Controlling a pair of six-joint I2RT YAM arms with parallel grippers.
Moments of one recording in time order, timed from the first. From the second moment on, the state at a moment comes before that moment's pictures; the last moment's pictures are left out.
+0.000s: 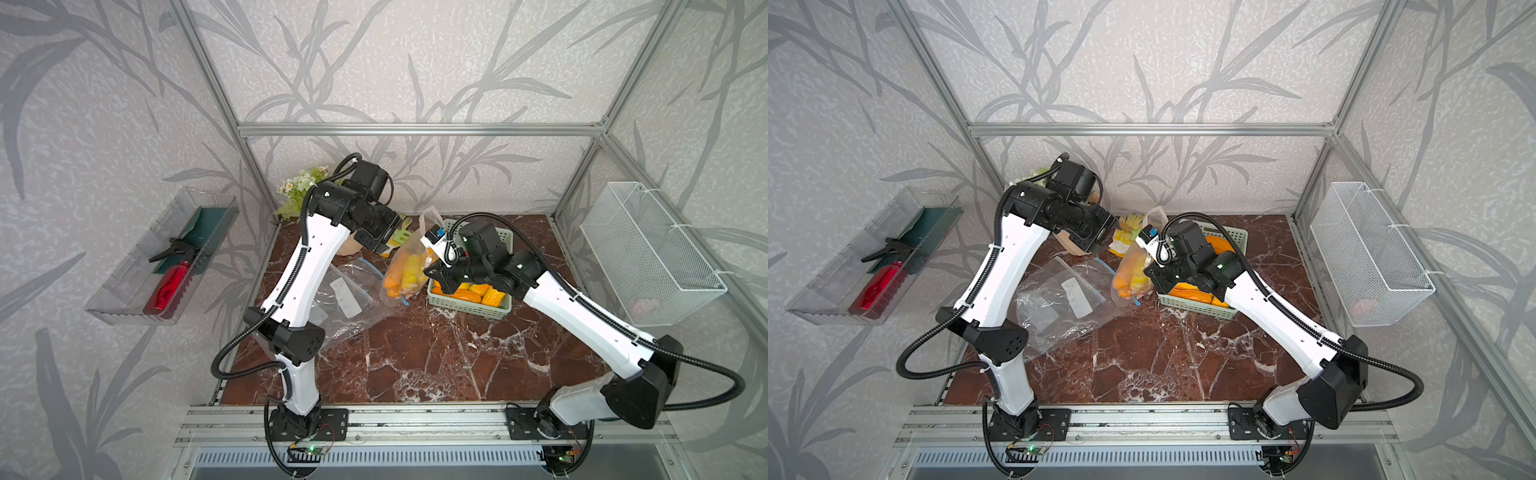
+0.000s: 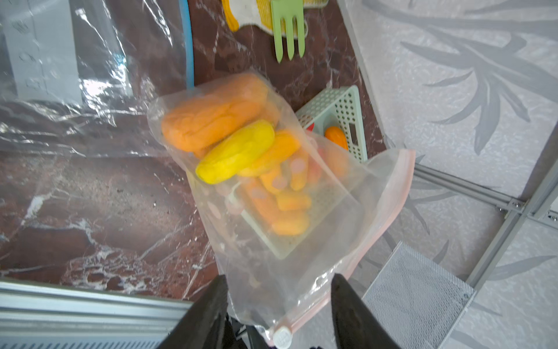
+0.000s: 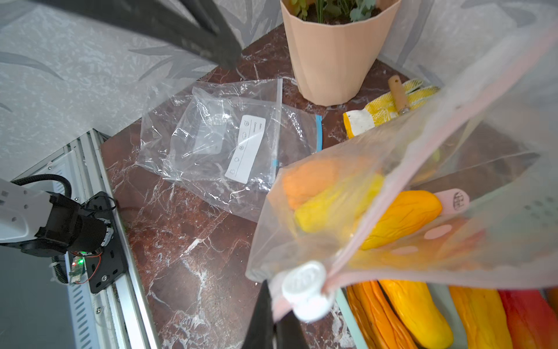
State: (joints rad) left arm -0.49 1.87 2.39 -1.51 0.19 -1.38; right arm 0.70 1.44 1.42 -0.64 -0.28 -0.05
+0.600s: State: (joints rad) left arm -0.57 2.06 2.62 -1.51 0.23 -1.21; right arm 0.62 1.36 1.46 -0.69 -0.38 -0.07
